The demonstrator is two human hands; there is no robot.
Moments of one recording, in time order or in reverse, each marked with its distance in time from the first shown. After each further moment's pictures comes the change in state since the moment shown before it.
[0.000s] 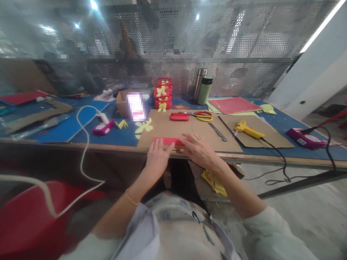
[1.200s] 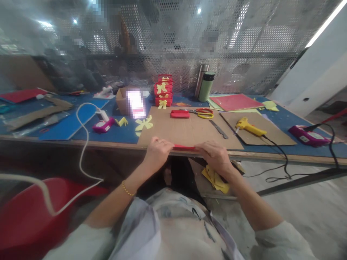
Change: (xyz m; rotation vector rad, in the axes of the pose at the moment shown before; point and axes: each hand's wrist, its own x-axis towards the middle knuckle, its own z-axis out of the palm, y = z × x) left_hand 0.010 -0.017 -0.007 -0.428 0.139 0.119; right_hand -0.040 0.012 -0.008 0.279 0.203 0.184
